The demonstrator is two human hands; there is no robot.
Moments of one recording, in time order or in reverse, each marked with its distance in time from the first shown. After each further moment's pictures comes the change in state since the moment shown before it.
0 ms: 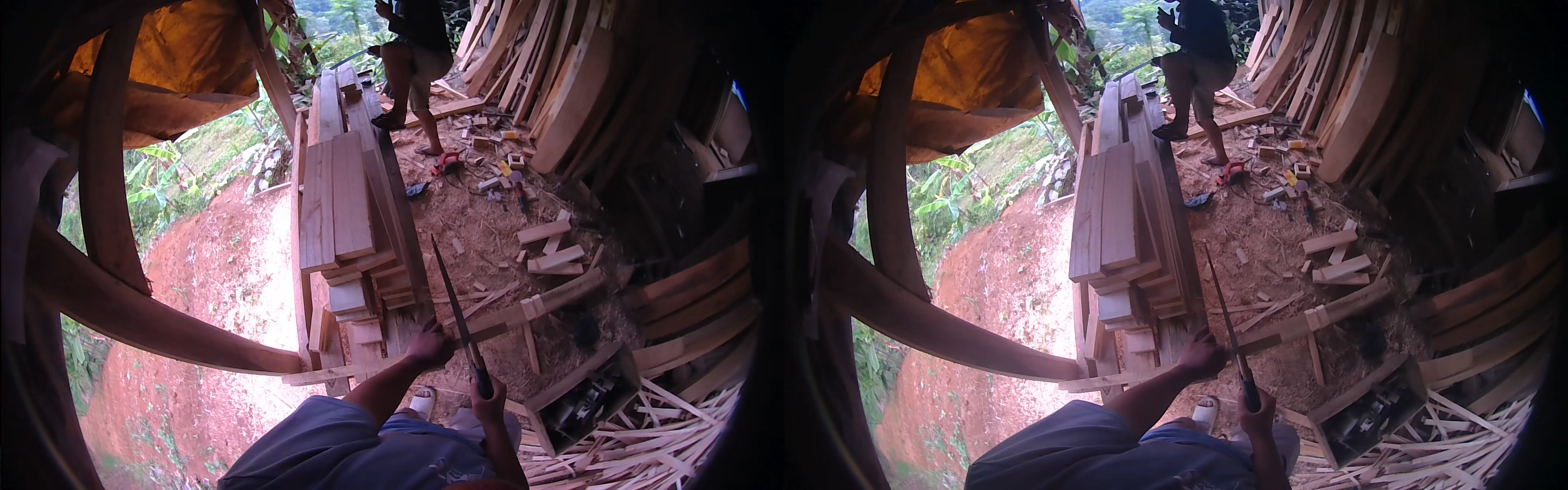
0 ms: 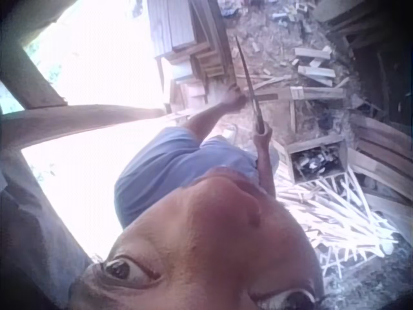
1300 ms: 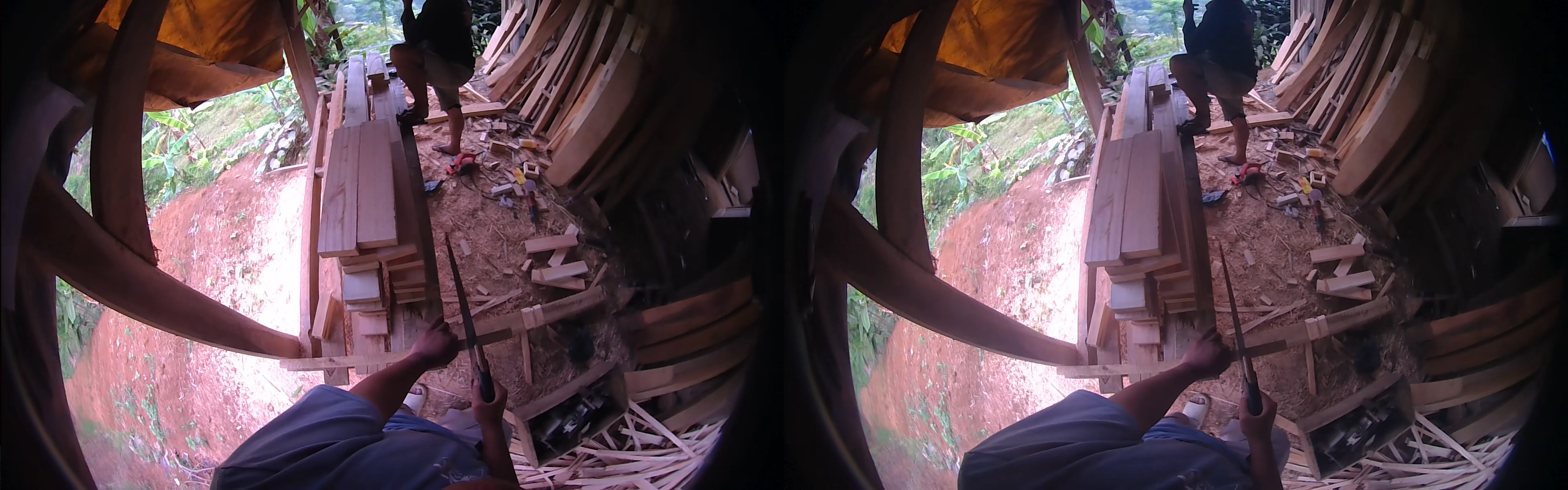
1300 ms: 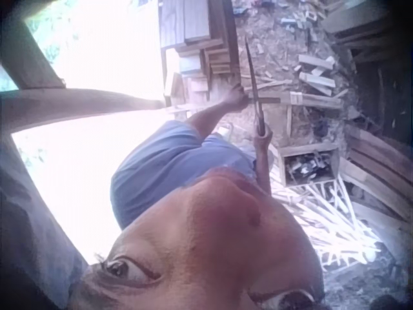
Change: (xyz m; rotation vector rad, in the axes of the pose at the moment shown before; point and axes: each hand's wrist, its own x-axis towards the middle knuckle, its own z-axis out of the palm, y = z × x) left_hand -0.004 -0.001 0.008 0.003 0.146 -0.021; right_hand 0.001 0.014 0.001 -0.073 -0.008 -0.006
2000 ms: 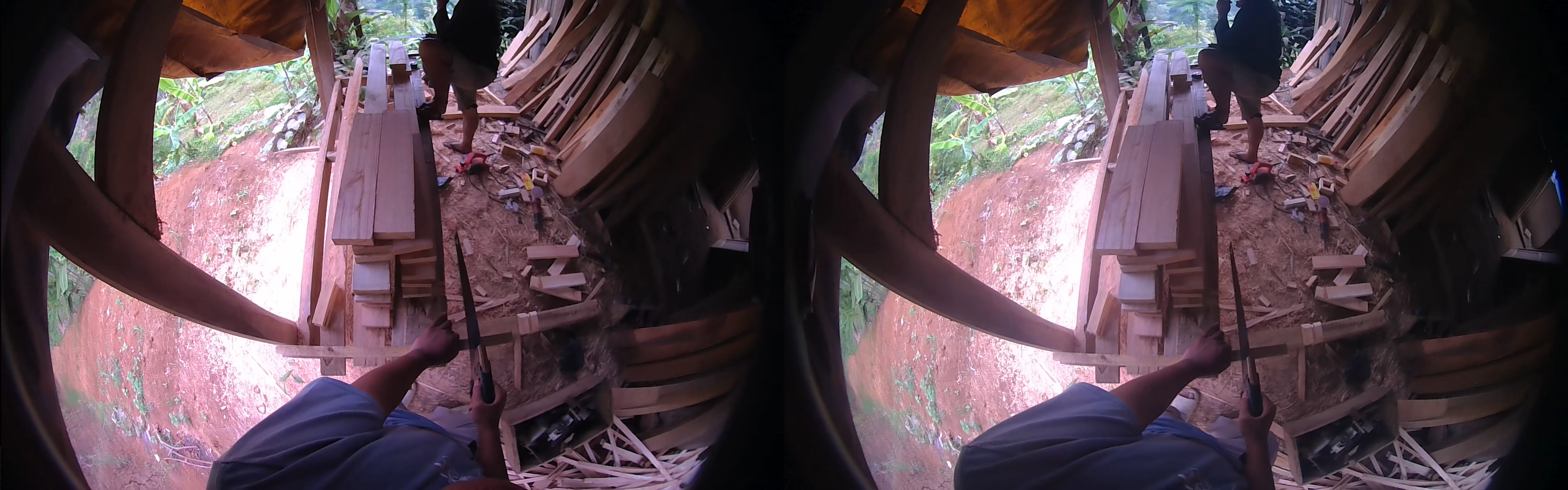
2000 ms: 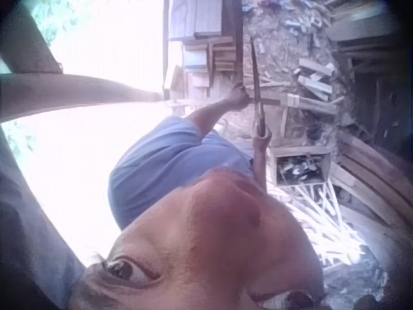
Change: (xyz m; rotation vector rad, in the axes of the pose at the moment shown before) left_hand 0.002 0.000 -0.002 -0.055 -0.054 -0.003; right_hand 0.003 0.022 -0.001 0.056 -0.014 0.001
